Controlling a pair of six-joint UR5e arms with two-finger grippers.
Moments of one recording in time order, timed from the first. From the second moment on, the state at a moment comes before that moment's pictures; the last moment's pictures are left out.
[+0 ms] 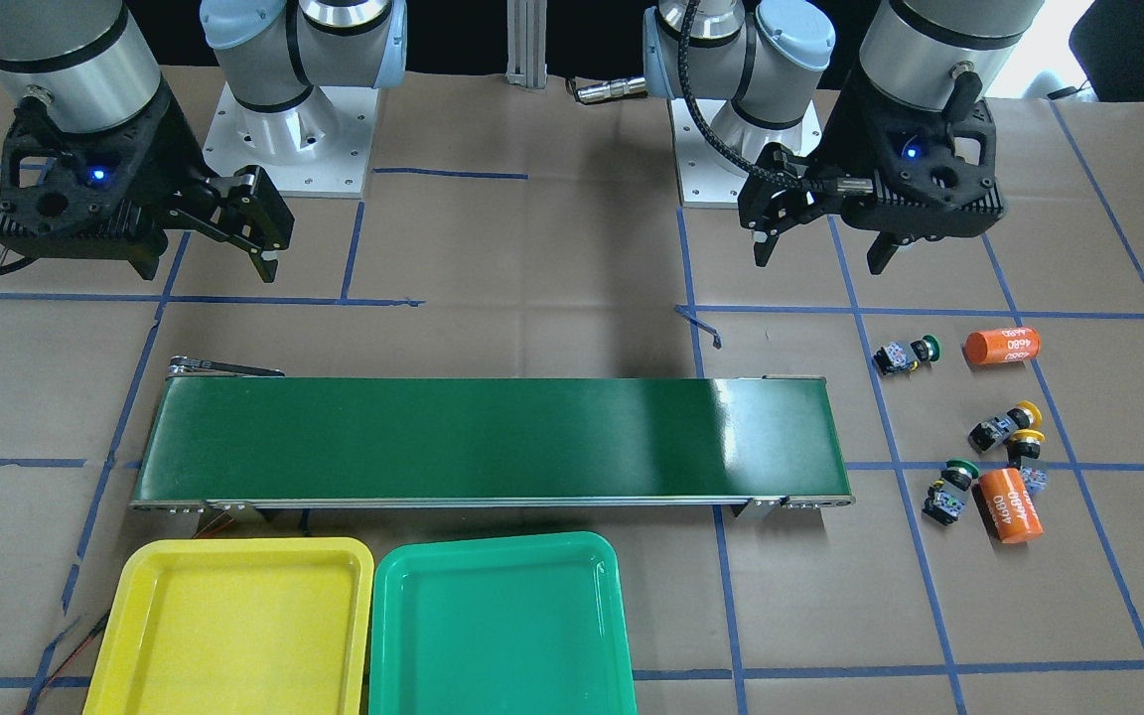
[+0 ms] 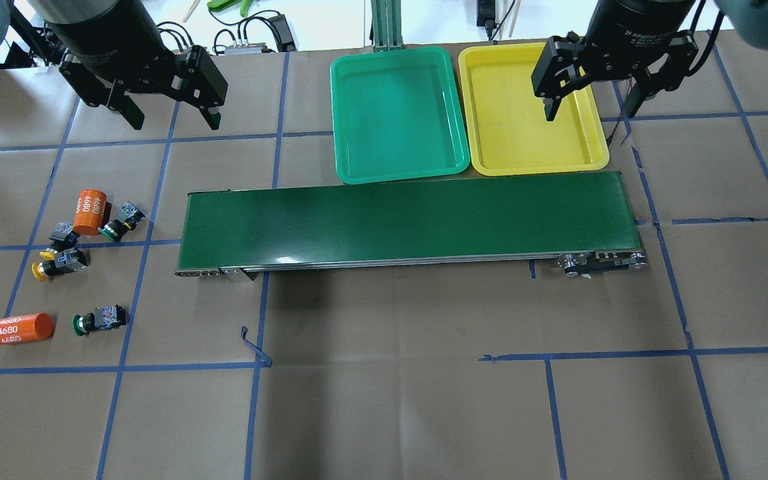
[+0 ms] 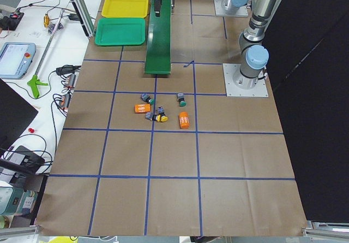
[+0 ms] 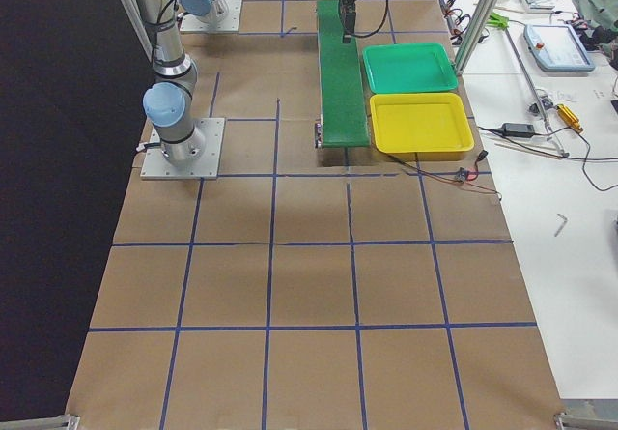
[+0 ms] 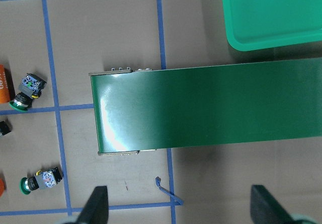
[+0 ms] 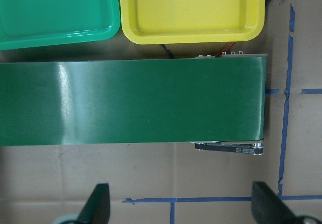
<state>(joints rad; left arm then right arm) -1.58 -1.64 -1.40 -1.64 1.57 0.06 1.58 -1.48 1.41 -1.50 -1.57 0.01</state>
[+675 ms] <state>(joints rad) -1.57 -1.63 -1.40 -1.64 1.58 0.06 1.58 -1.48 1.41 -1.50 -1.57 0.01</state>
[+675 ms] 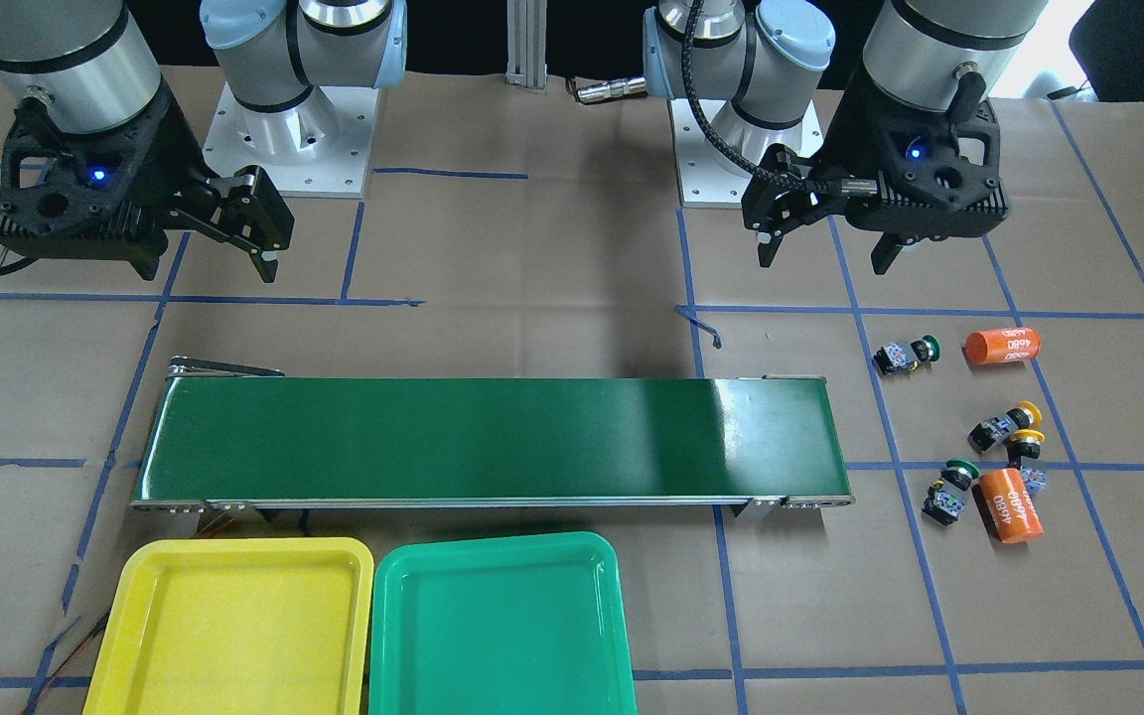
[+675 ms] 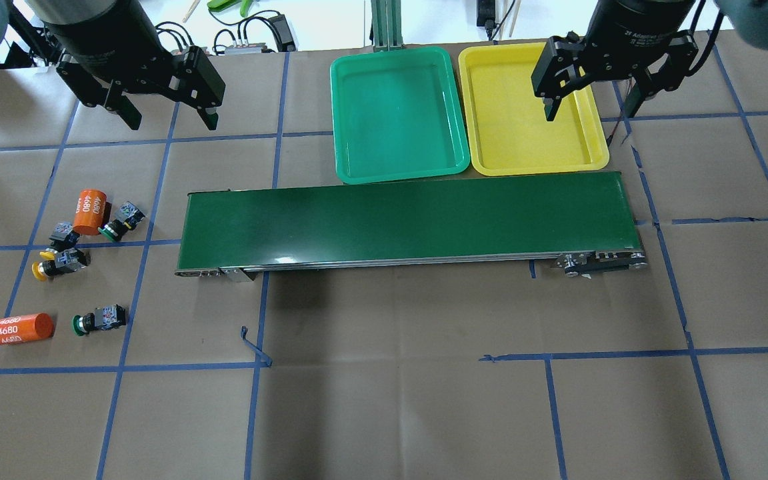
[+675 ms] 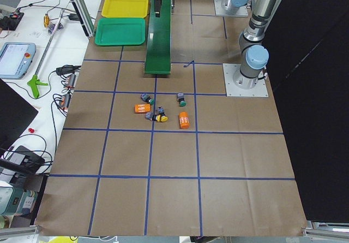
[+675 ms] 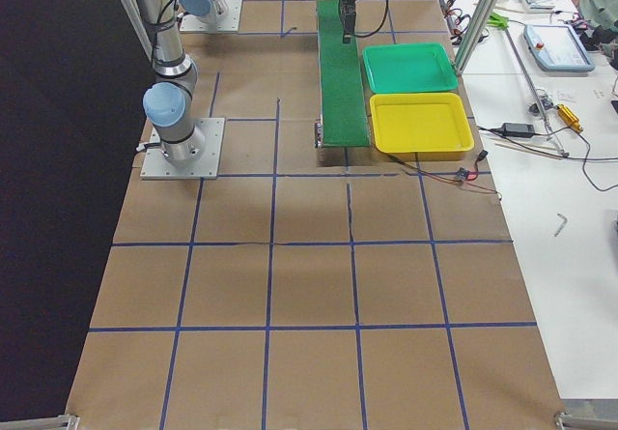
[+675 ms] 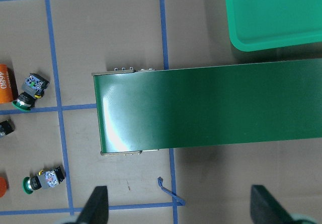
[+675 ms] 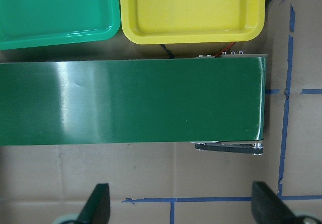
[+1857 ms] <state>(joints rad) -1.19 -1.61 -1.63 -1.61 1.69 0.82 1.58 -1.48 1.41 -1.50 -1.57 0.01</state>
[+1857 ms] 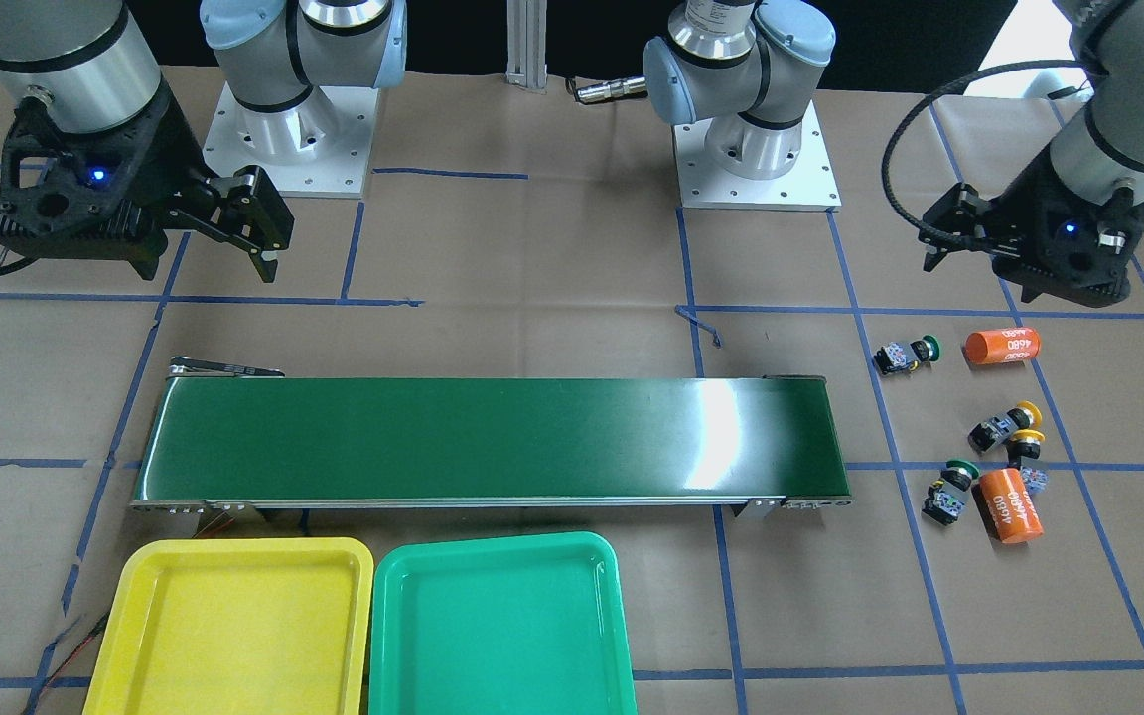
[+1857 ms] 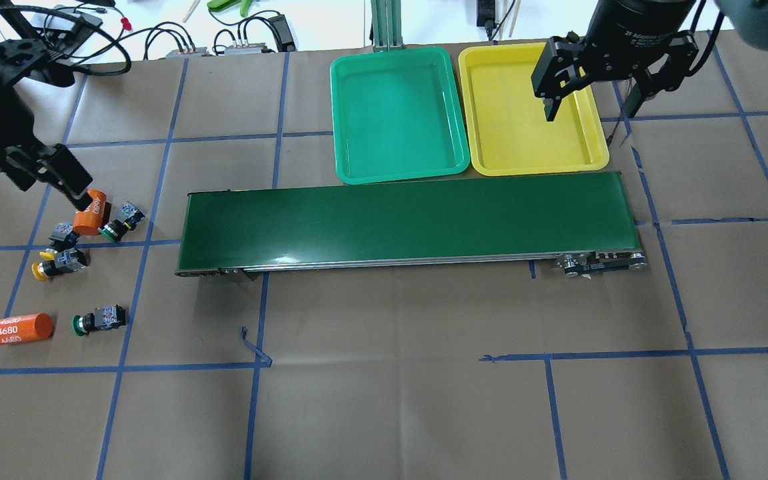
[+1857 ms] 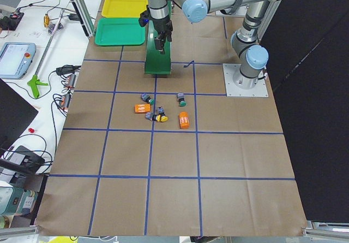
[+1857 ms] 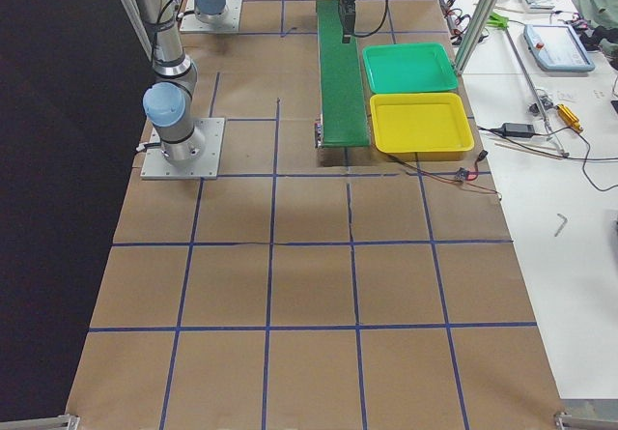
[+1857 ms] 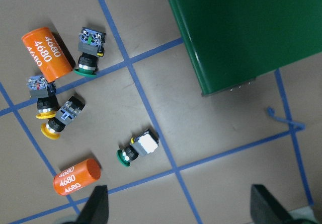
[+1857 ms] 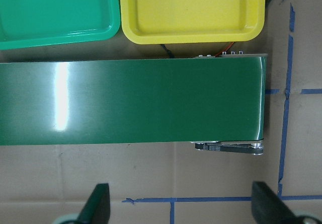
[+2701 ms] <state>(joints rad) -1.03 -1.67 -1.99 -1.11 1.60 1.60 1.58 -1.48 1.41 -1.50 -1.57 0.01</state>
